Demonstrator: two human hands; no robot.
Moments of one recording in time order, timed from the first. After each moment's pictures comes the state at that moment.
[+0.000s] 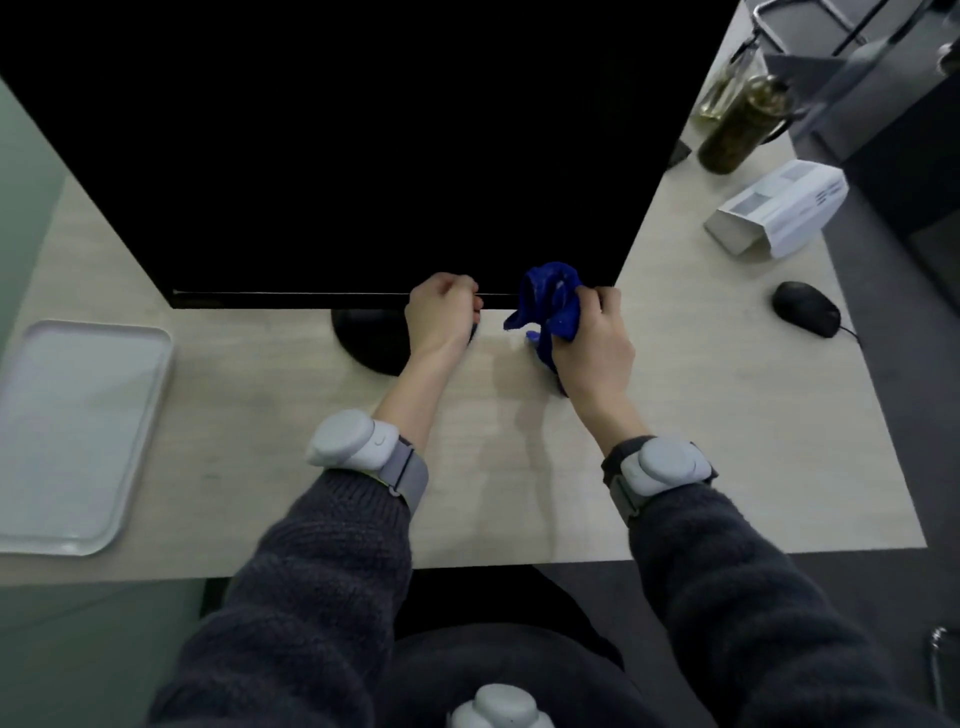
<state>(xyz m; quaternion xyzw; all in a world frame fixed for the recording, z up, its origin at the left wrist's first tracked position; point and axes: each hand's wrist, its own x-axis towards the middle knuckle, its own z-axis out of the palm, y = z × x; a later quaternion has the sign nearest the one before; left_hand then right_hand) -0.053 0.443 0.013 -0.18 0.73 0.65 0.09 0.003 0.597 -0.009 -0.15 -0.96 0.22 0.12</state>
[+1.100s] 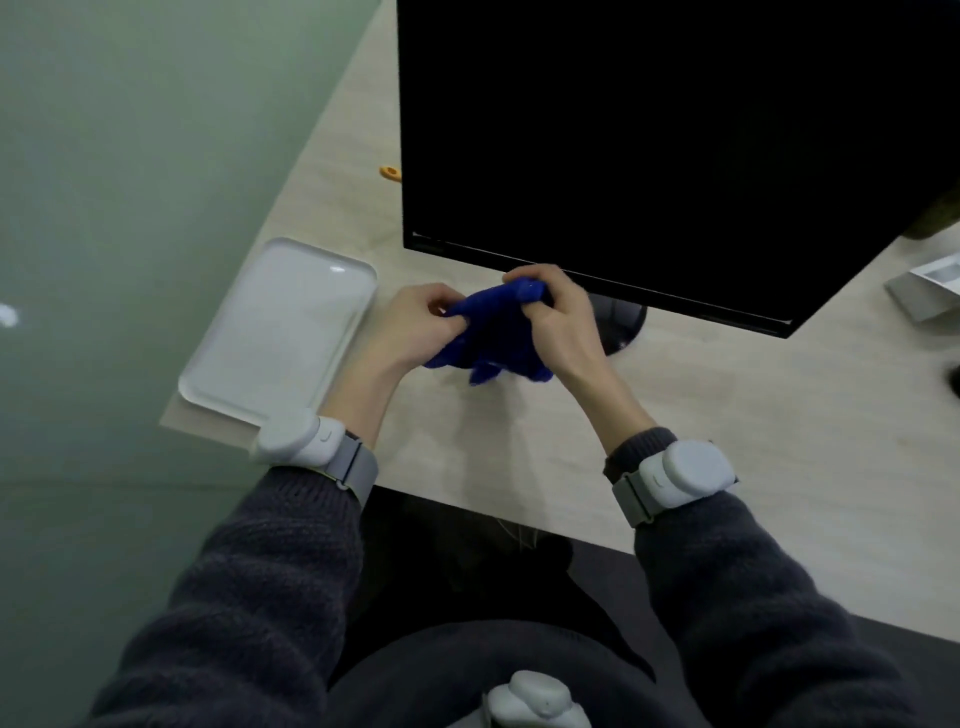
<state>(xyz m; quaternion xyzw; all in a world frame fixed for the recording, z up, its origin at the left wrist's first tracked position) 0.006 0.186 0.029 -0.08 0.85 0.50 0.12 0.005 0.361 0.042 0.05 -0.84 0.54 -0.05</state>
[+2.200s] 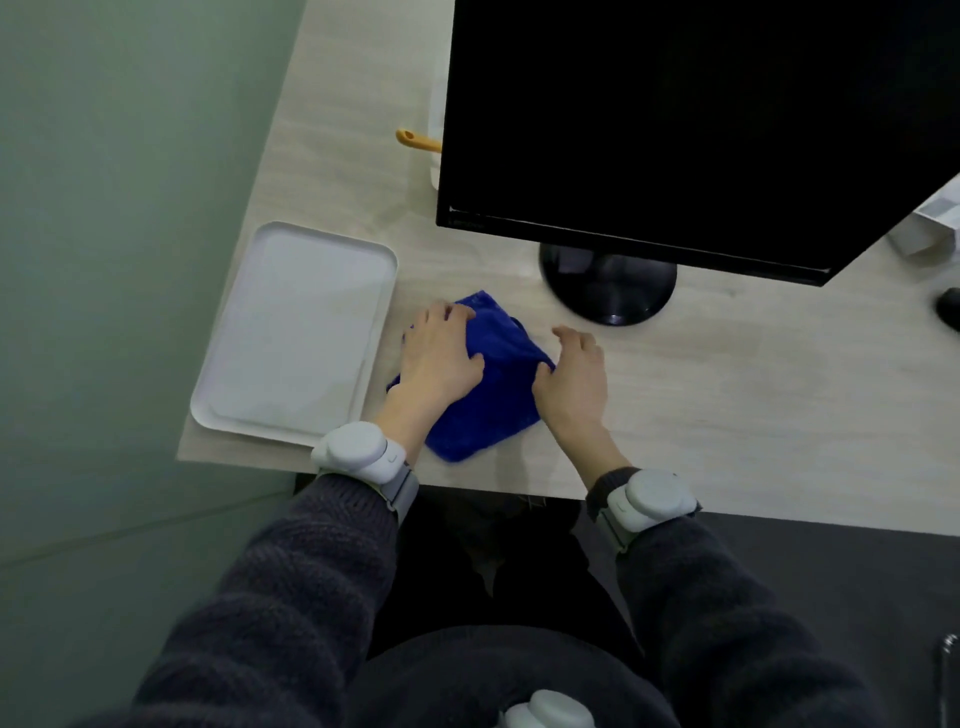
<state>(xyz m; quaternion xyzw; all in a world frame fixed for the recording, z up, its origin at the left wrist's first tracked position) 0.017 0.137 -0.045 0.03 0.95 0.28 0.16 0.054 0.294 -0.050 -0.18 -0.95 0.25 -0.04</state>
